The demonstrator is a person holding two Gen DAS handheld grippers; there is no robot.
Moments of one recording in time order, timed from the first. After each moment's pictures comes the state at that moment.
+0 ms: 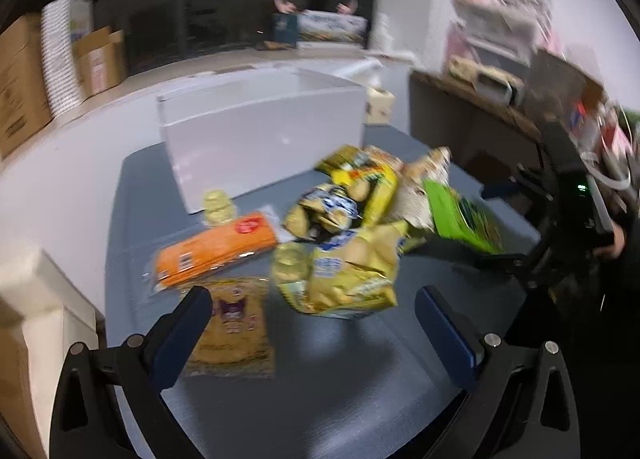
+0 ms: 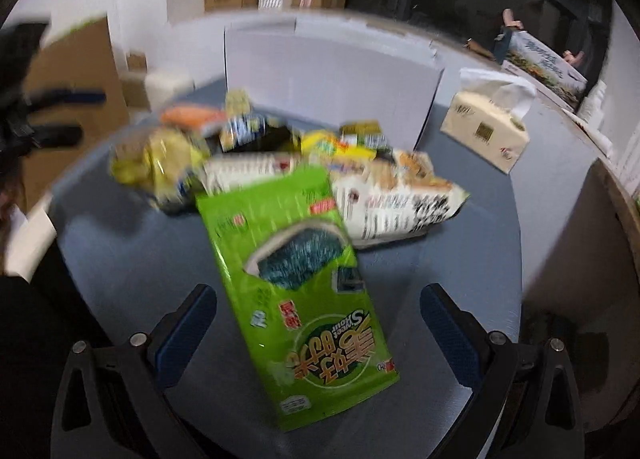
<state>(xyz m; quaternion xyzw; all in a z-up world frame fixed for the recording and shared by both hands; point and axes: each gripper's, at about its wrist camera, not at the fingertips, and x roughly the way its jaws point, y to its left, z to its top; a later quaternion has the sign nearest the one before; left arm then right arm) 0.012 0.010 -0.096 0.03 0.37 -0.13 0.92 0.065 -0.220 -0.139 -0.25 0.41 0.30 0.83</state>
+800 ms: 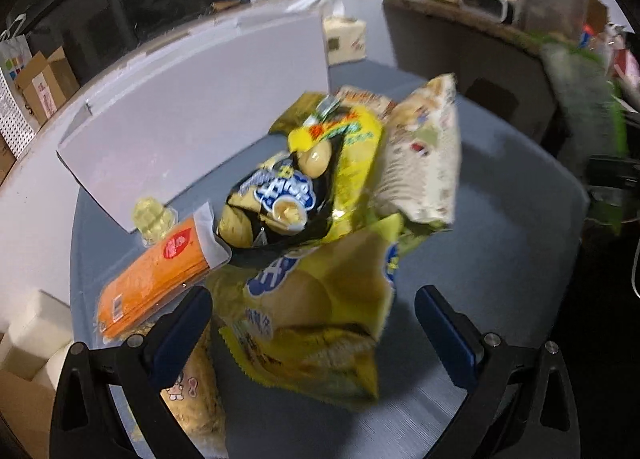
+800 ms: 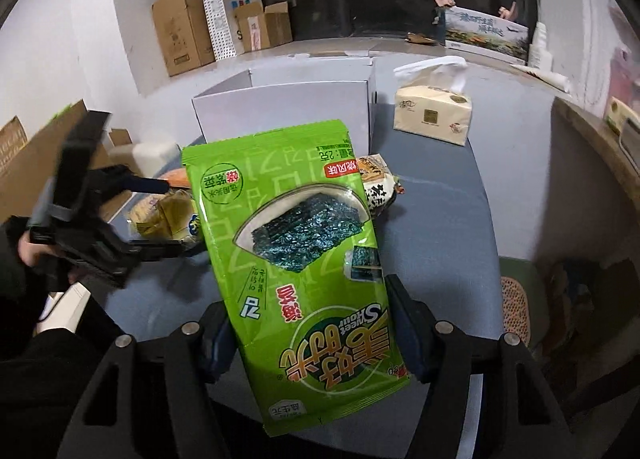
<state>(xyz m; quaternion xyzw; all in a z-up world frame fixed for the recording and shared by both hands) 0.082 -0.057 -0.144 0.13 0.45 -0.13 0.87 0.036 -0.294 -0.089 -0.06 0.39 0.29 0.87</state>
